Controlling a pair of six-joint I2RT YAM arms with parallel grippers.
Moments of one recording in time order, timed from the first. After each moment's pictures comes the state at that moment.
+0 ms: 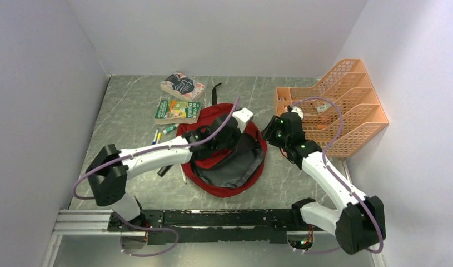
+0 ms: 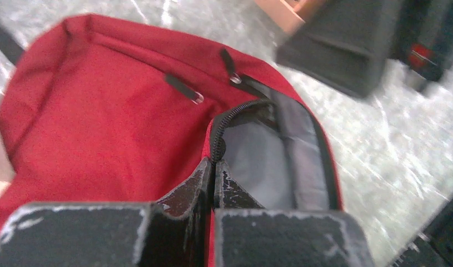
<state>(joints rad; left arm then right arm) -1.06 1.59 1.17 -0.12 -0.24 -0.19 0.34 1.12 0.74 -0.28 0.12 0.62</state>
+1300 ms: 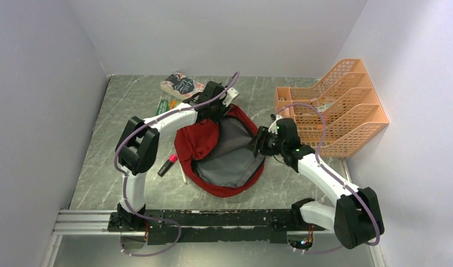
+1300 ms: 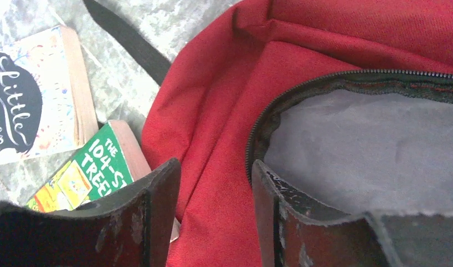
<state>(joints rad) -0.66 2.01 1.55 -0.29 -0.09 0.27 0.35 1.11 0.61 -0.17 -0.31 0.56</state>
